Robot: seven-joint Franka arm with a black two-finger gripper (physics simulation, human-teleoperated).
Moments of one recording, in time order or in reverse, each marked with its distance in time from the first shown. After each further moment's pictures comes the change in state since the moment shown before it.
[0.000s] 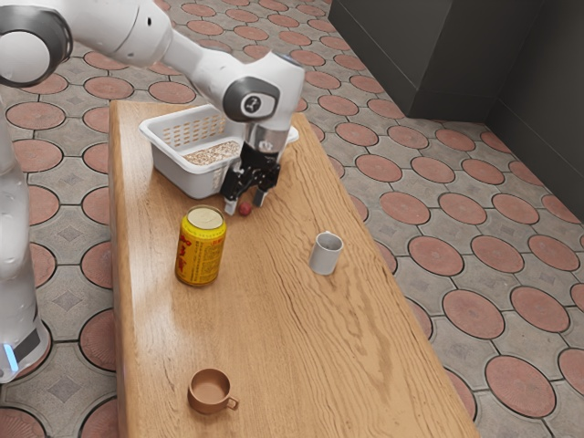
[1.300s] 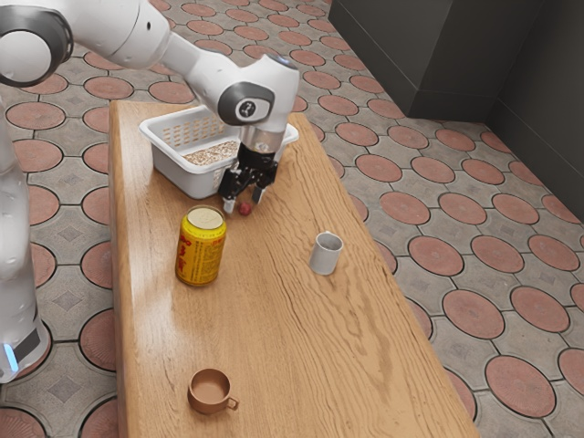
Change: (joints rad) arm 0.013 0.000 0.006 -0.017 0.066 0.067 -0.005
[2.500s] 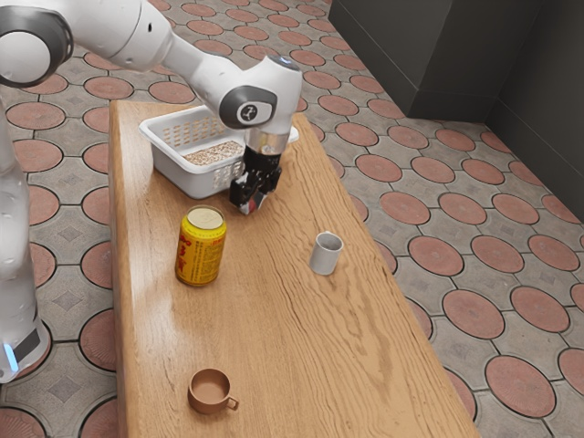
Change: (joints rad) arm -0.019 0.001 -0.004 -0.003 -0.015 0.054 -0.068
